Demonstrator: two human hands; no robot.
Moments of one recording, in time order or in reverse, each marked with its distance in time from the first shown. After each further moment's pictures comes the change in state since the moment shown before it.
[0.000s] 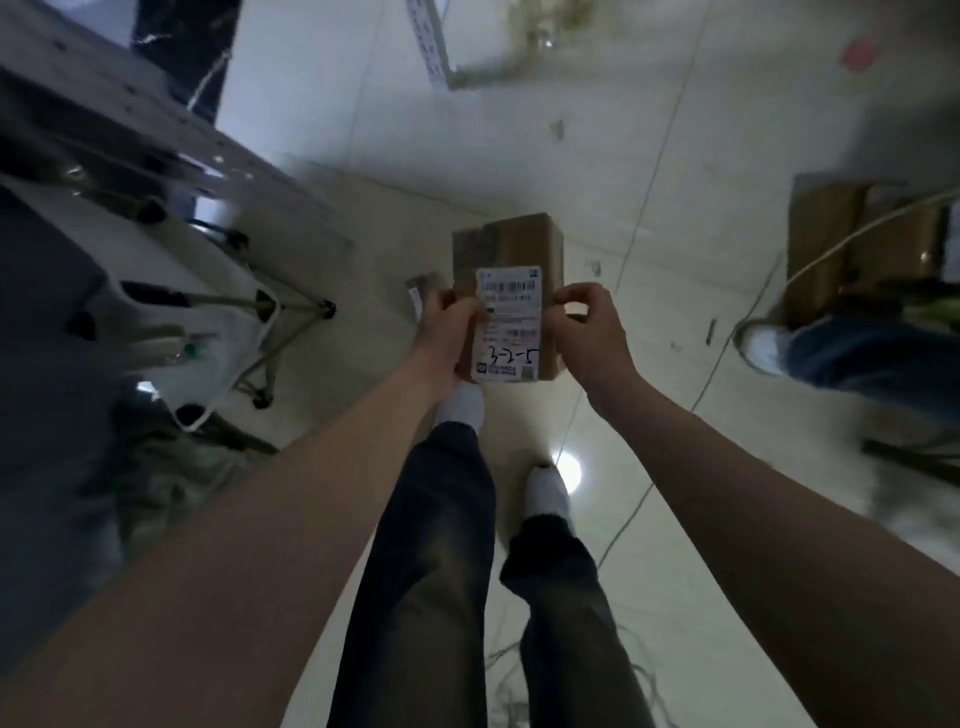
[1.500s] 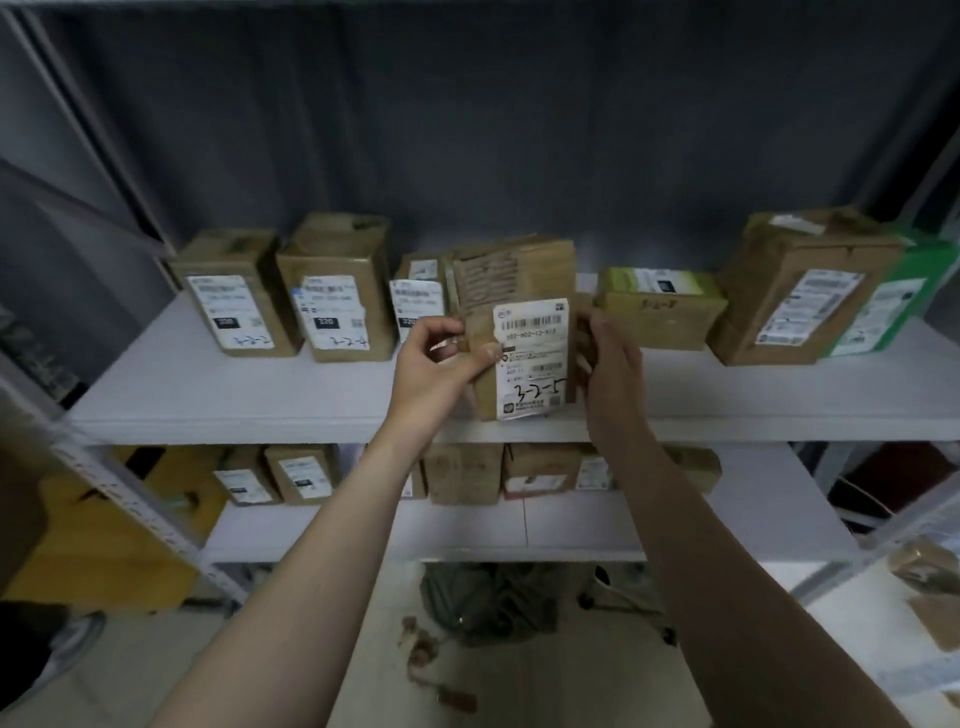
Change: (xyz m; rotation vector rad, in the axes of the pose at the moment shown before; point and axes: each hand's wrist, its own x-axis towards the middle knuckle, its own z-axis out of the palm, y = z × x) left_hand -0.887 -0.129 -0.527 -0.643 1.130 1.111; right_hand -0.861 -0.251 0.394 0.027 -1.199 -0.859
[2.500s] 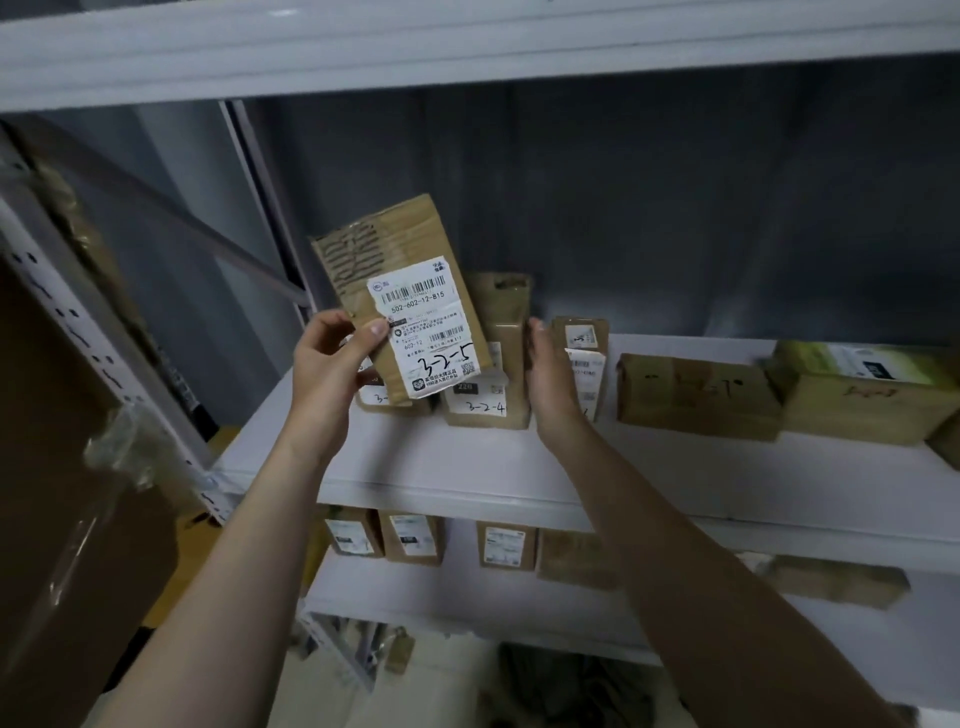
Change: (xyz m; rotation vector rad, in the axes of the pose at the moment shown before) left_hand 0.096 0.057 -0.254 -0.026 0.265 0.151; right_hand 0.074 0.068 0.266 -0.088 -0.248 0.220
